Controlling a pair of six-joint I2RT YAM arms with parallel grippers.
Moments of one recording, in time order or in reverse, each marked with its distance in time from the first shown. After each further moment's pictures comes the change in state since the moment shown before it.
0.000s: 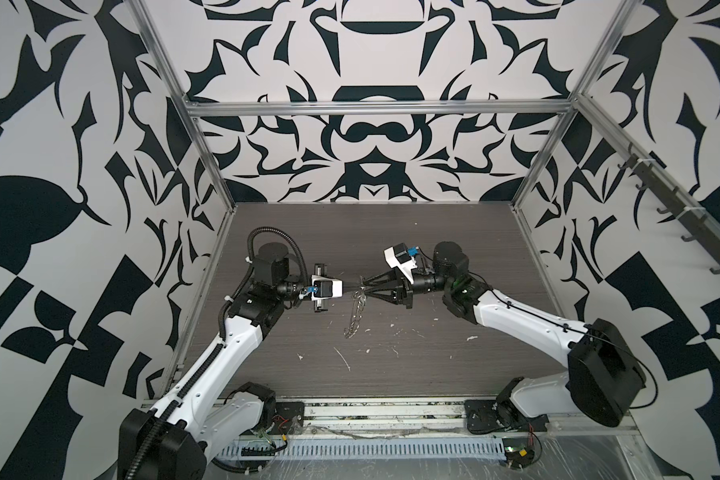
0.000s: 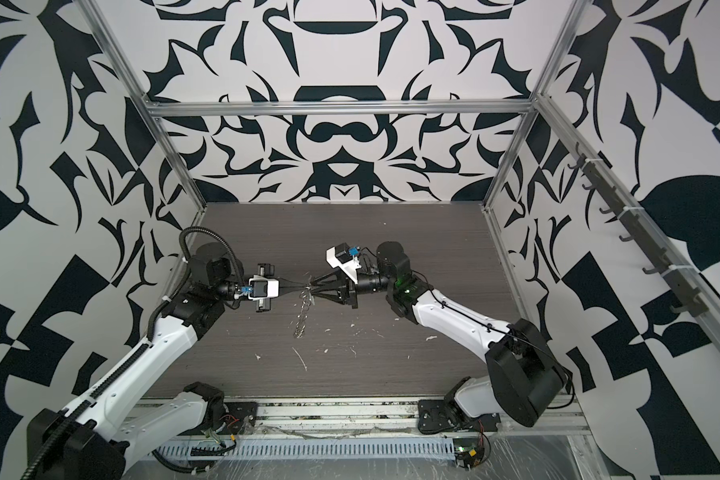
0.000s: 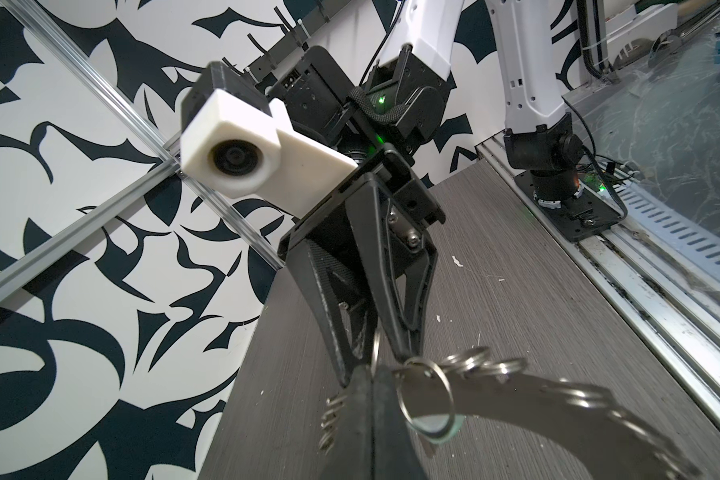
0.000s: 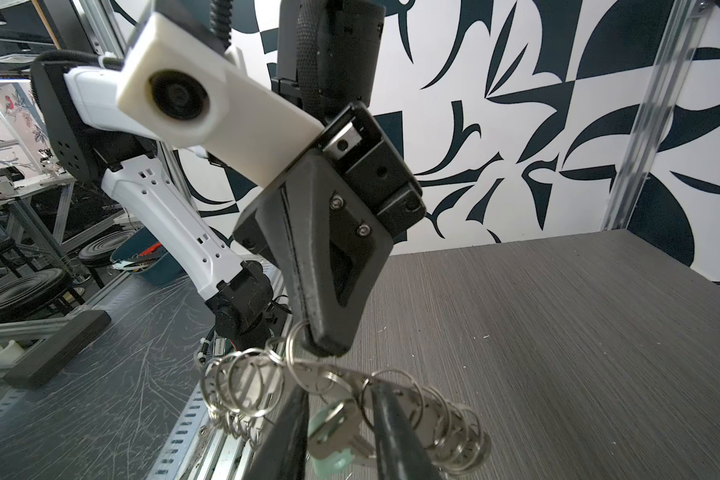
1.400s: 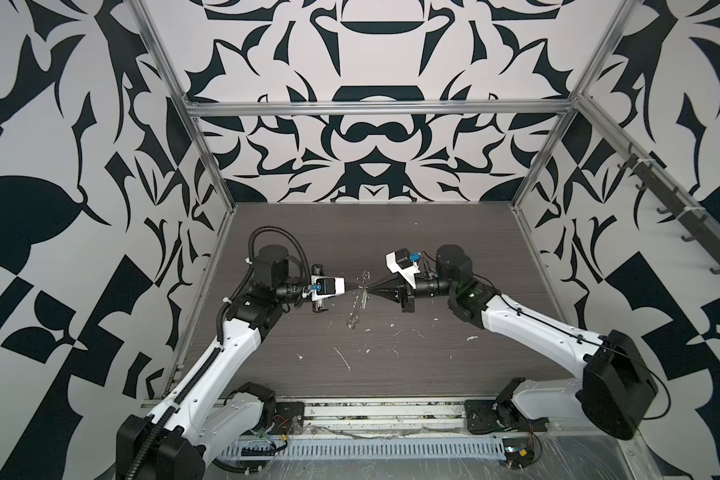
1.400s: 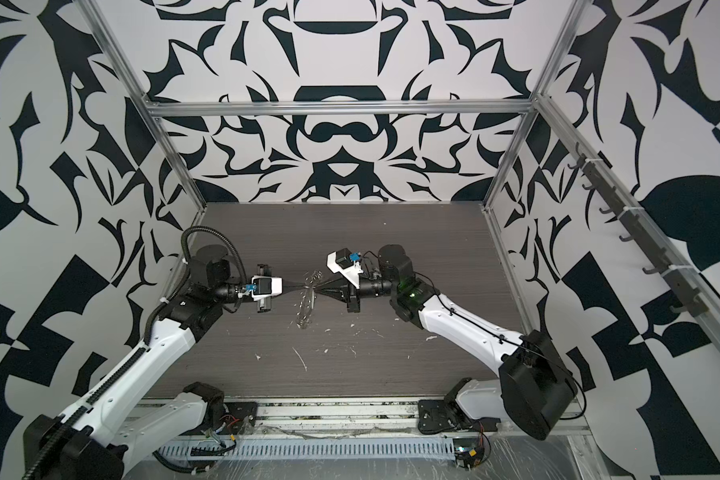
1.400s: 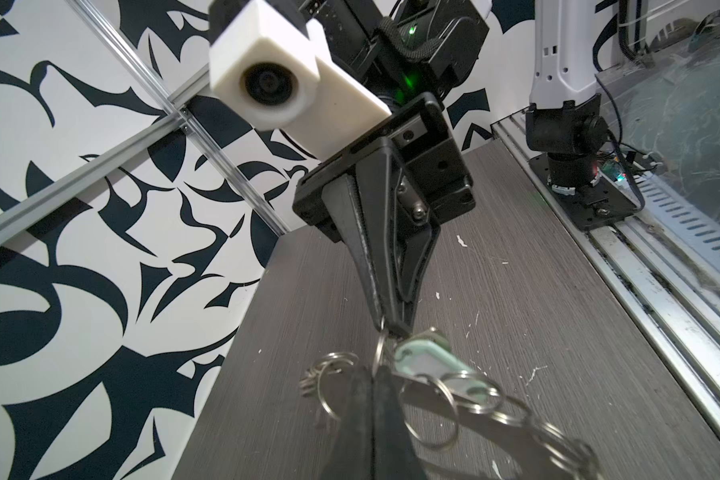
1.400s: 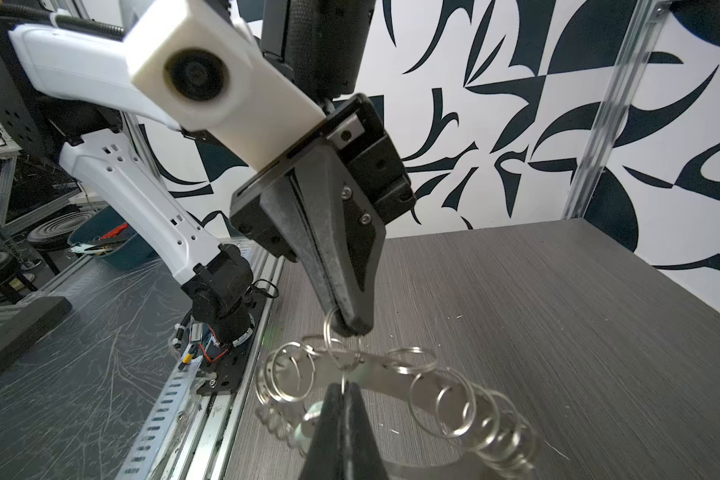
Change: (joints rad) left arm 0.001 -0.023 0.005 -0.098 -0.104 -0.021; right arm 0.014 -0.080 -0.012 -0.150 0.101 -0.120
